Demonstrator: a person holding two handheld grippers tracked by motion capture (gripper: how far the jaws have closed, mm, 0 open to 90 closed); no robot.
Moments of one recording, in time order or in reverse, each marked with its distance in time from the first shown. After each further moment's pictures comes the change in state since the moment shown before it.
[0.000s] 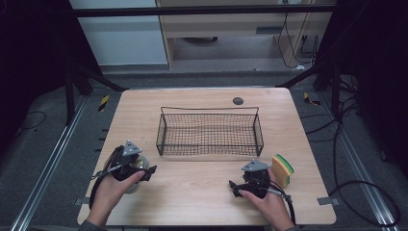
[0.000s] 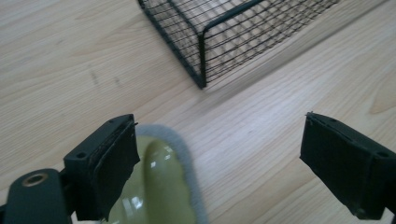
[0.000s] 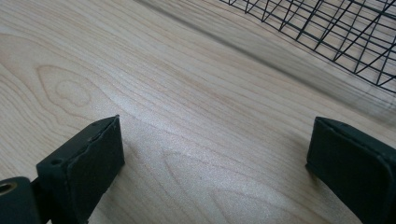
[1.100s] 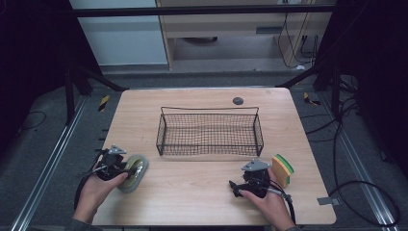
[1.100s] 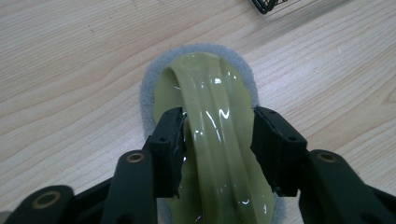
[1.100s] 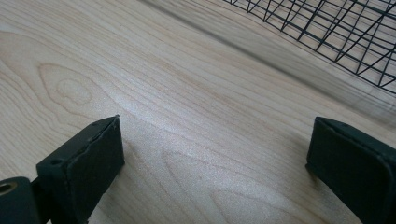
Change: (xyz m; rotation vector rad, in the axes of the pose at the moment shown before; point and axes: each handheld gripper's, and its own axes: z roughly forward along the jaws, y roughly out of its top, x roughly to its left) left arm 0.043 -0.033 0.005 0.152 -0.012 -0.098; right arm -0.001 0.001 0.000 0.007 0.005 -0.010
